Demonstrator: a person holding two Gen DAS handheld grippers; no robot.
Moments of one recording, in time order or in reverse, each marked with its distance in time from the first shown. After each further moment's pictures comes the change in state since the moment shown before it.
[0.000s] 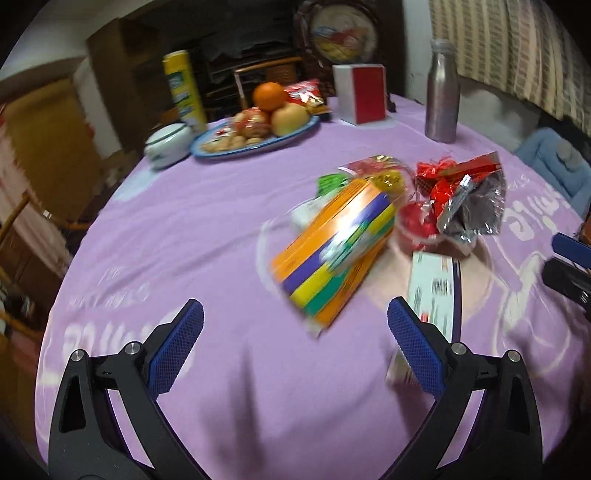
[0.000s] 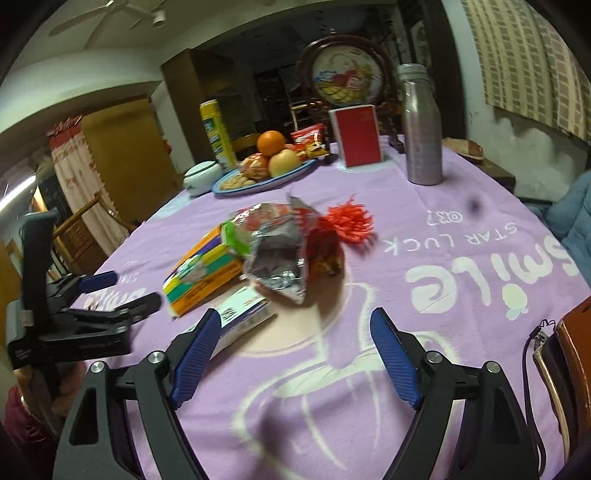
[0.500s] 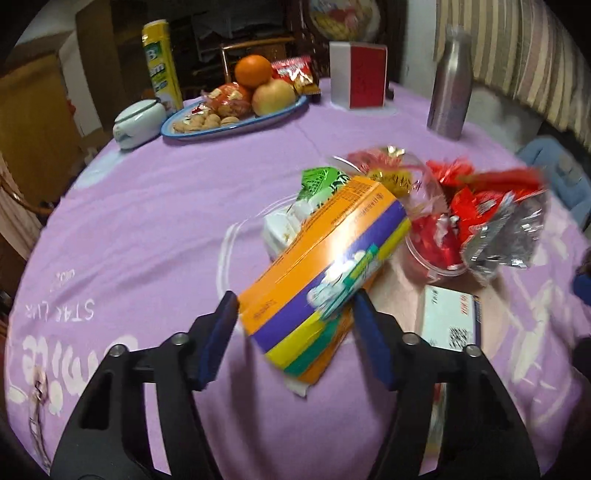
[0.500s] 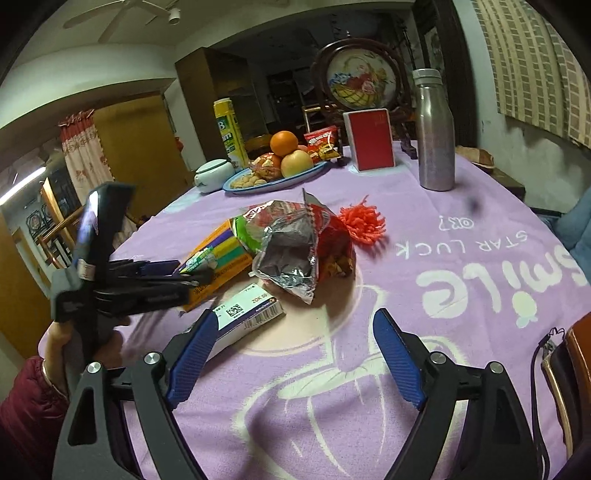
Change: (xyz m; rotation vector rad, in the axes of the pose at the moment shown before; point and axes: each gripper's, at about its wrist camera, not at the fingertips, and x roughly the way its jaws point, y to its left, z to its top) left arm 0.044 0.014 0.010 -0.092 0.051 -0.120; right arm -0.003 0.013 -0.005 -0.062 -0.014 0.037
